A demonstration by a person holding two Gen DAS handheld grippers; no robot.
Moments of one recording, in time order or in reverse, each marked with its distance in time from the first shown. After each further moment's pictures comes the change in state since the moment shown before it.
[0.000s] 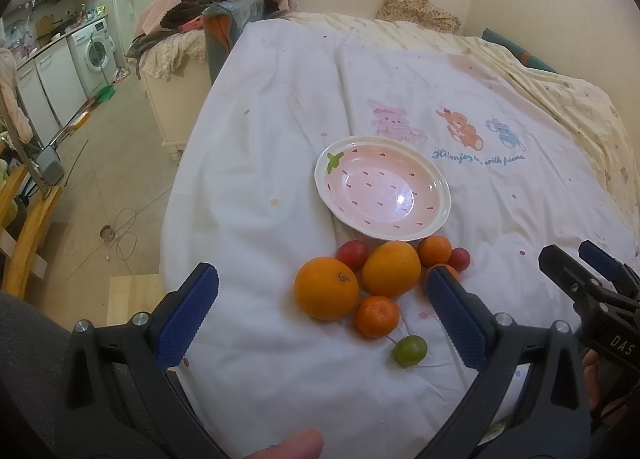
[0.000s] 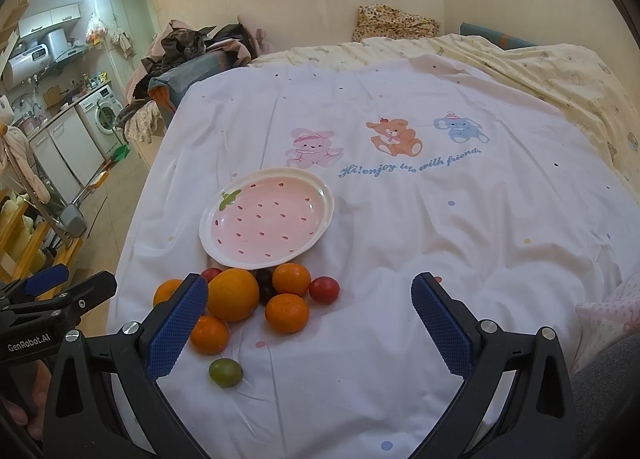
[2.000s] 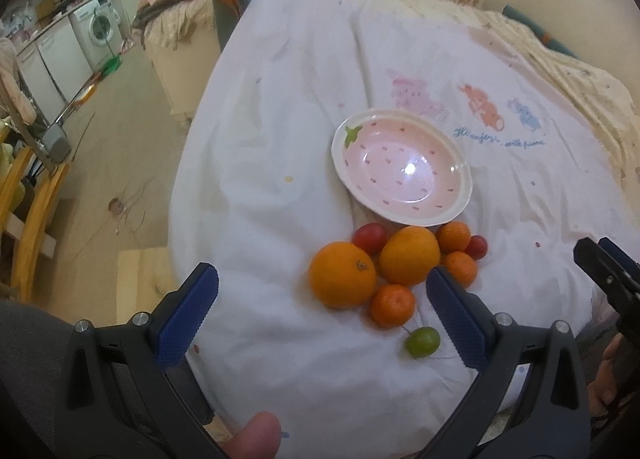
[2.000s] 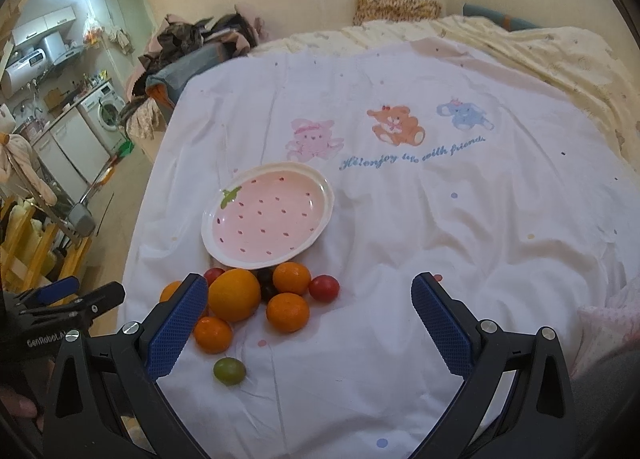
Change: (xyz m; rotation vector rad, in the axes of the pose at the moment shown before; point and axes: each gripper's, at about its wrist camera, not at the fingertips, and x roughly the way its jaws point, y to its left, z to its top) left arm 0.020 0.009 0.017 -0.024 0.164 0.047; right arm 0.014 -0.014 0.020 0.032 0.117 0.047
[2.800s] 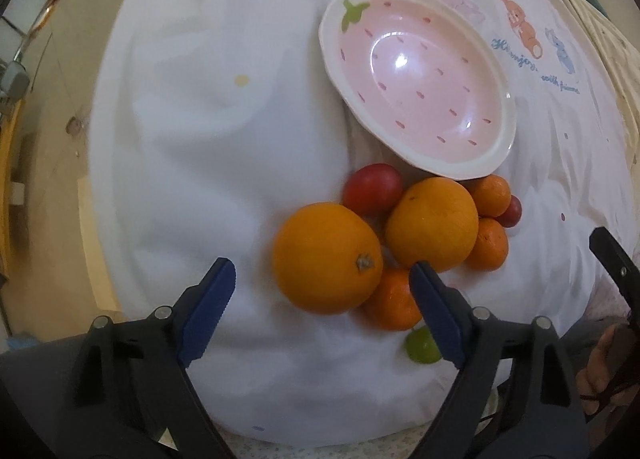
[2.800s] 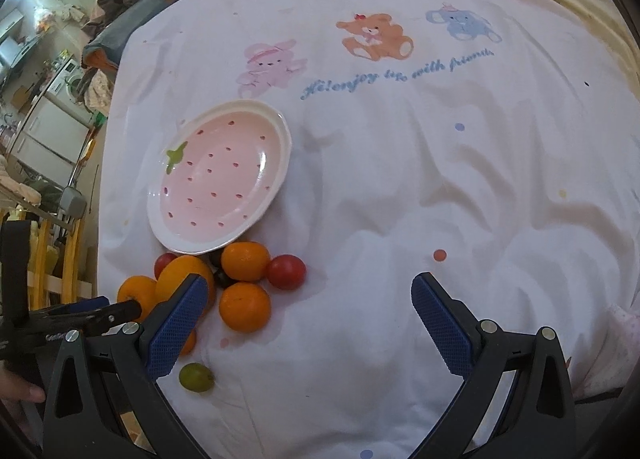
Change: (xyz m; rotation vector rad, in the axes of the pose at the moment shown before) left arm 0.115 -0.005 0.016 -0.049 0.467 -0.102; right arm 0.075 -0.045 0.019 0.132 0.264 -0.009
